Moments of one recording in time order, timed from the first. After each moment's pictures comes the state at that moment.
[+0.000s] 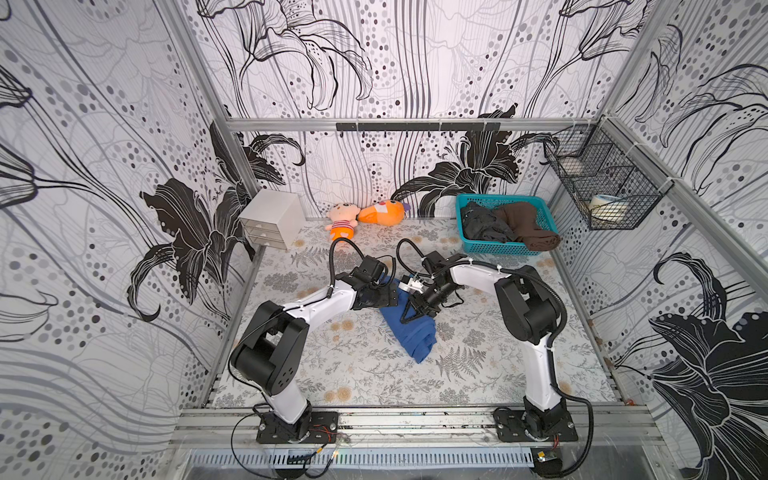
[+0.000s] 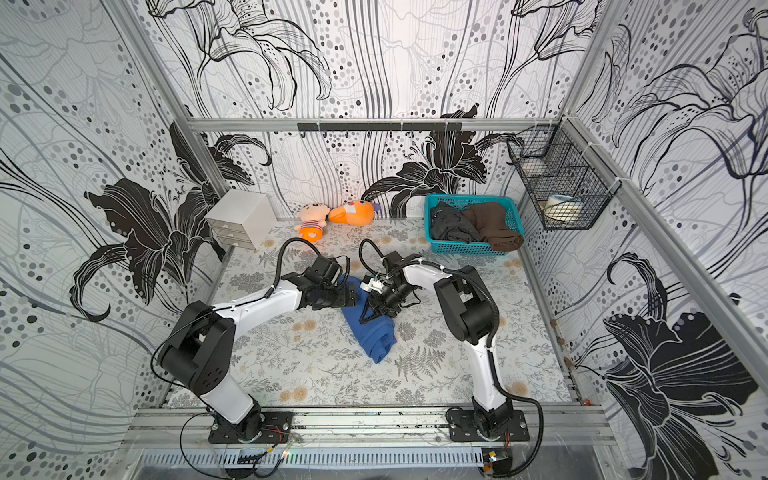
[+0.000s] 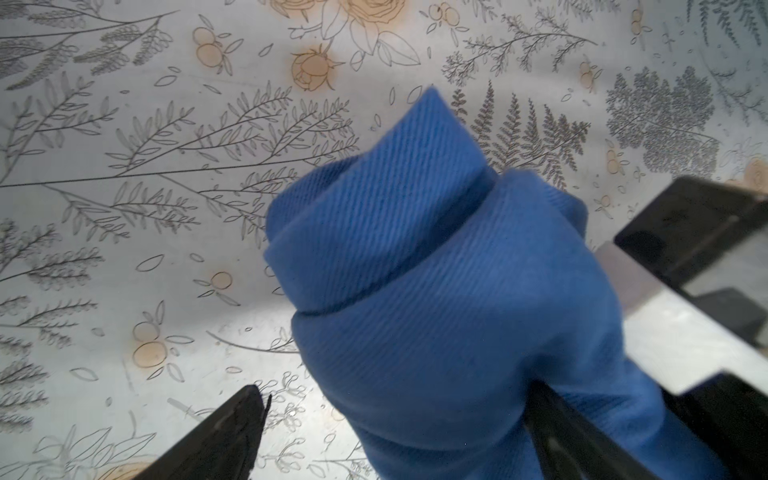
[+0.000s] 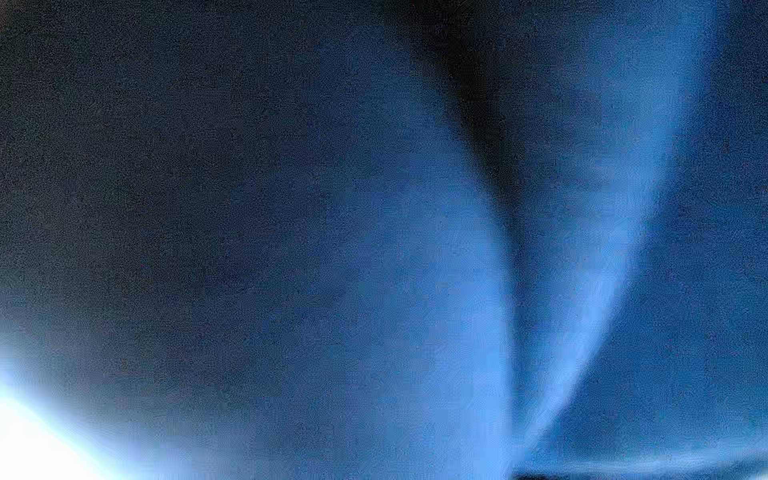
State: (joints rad) left arm -0.49 1.70 1.07 -0.44 0.05 -0.56; right arm 0.55 2.11 1.49 -0.88 -0.87 -0.02
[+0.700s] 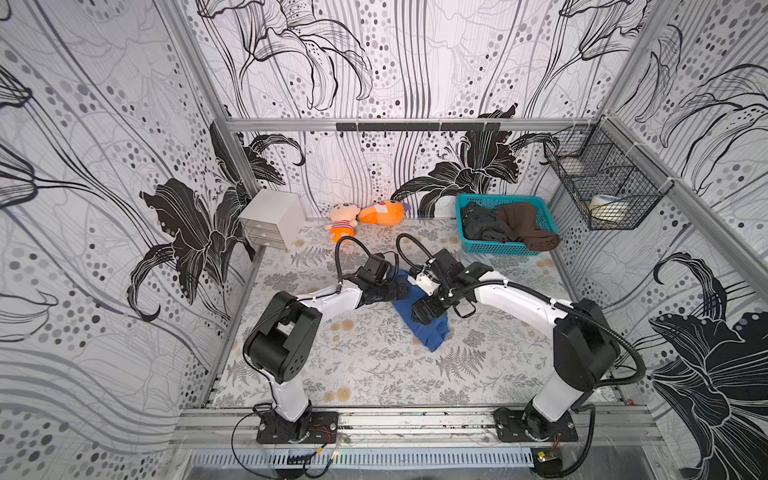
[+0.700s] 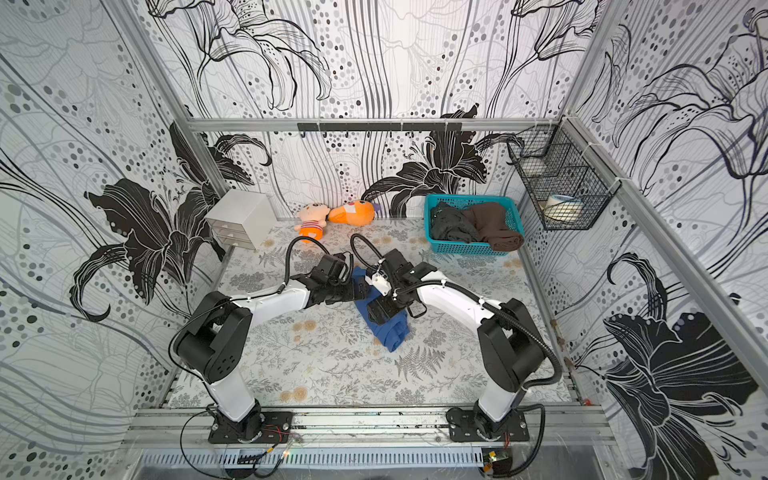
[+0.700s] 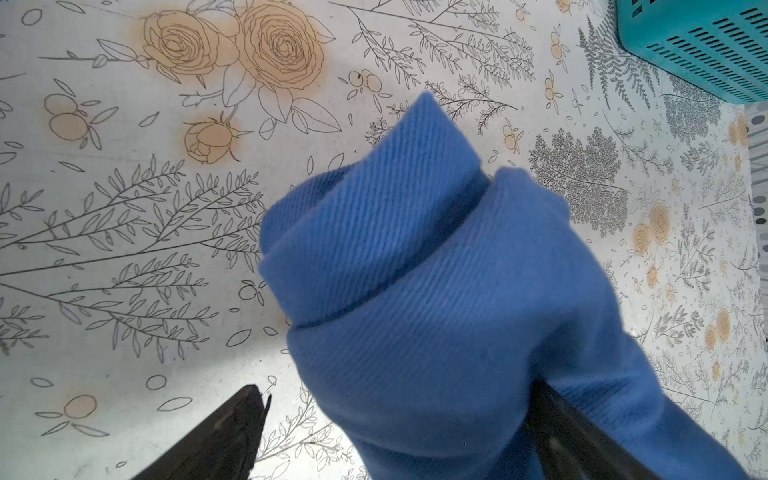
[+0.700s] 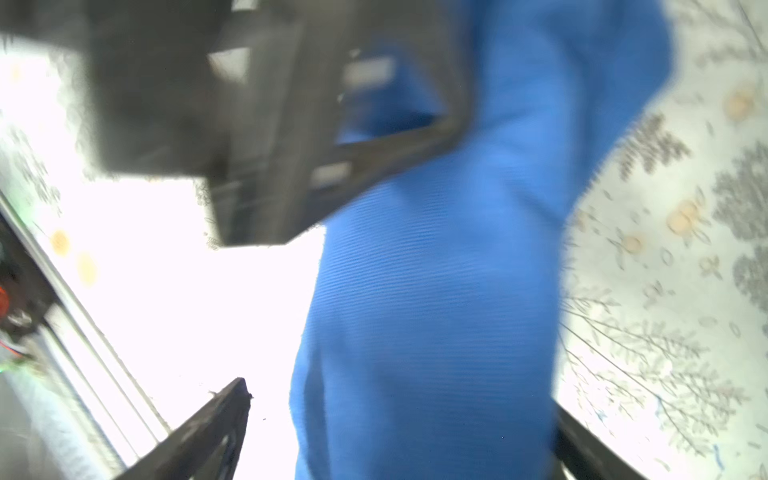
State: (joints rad) left arm -0.49 1.78 1.07 -0.24 0.11 -0.59; right arm 0.70 1.68 1.26 -0.71 -0.22 -0.04
